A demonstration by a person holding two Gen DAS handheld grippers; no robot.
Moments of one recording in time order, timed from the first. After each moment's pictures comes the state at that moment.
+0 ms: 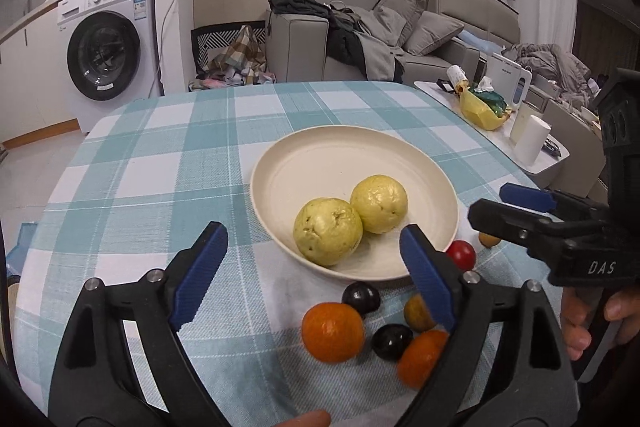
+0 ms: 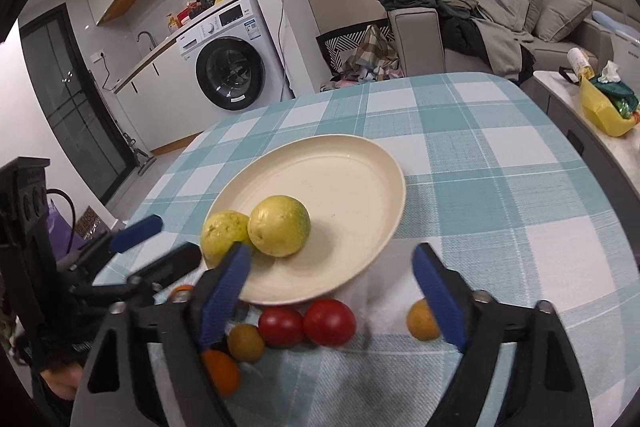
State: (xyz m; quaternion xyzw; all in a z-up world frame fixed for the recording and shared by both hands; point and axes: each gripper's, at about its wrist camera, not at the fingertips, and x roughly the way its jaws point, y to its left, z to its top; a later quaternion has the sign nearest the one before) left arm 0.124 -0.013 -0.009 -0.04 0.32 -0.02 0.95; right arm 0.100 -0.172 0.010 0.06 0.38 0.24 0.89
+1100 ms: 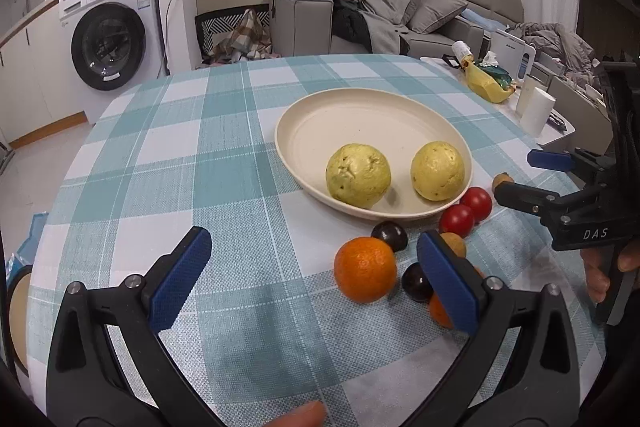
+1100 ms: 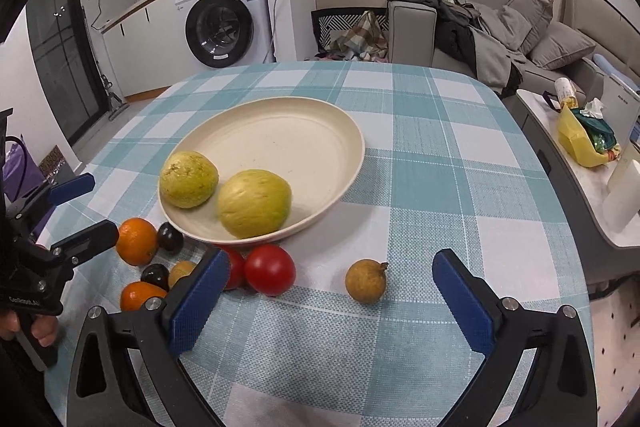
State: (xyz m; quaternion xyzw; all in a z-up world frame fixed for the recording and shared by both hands) left arm 0.097 -0.001 -0.026 -0.02 0.36 -0.01 0.93; right arm 0.089 -0.181 -0.003 -0.06 0.40 0.20 0.89
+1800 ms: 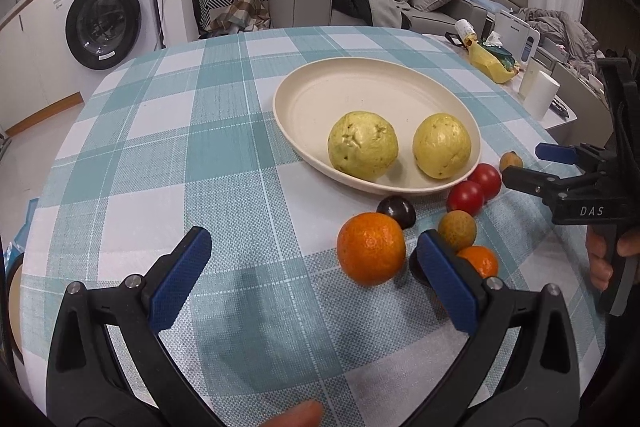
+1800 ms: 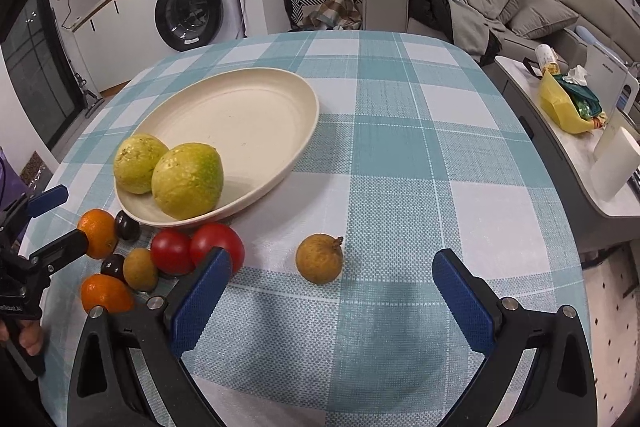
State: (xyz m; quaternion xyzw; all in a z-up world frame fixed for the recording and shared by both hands) left arm 0.110 0.001 -0.042 -0.02 0.40 -0.02 0.92; right arm 0.103 -0.197 -0.021 -0.05 0.45 0.15 0.88
